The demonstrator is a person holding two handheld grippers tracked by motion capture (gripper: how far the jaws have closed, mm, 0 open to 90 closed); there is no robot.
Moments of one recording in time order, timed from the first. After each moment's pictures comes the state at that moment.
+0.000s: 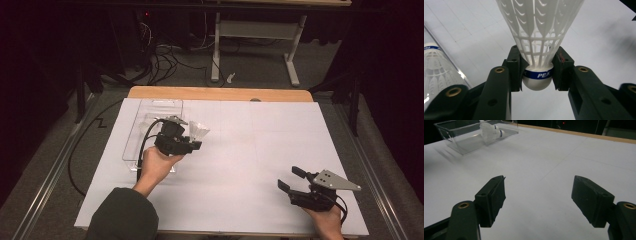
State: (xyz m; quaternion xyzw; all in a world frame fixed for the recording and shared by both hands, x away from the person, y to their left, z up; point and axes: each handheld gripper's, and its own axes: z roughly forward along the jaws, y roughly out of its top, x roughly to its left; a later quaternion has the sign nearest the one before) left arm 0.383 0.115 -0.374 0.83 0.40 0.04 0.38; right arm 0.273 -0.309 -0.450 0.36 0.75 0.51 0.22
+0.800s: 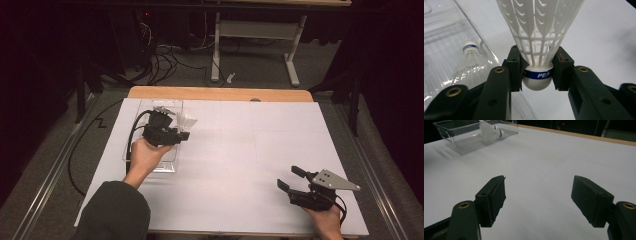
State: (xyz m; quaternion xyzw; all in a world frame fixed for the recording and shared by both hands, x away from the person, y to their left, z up) left arm 0.397 0.144 -0.360 0.82 0.44 0.06 0.37; right arm 0.274 -0.308 -0.450 0.36 0.75 0.51 0.22
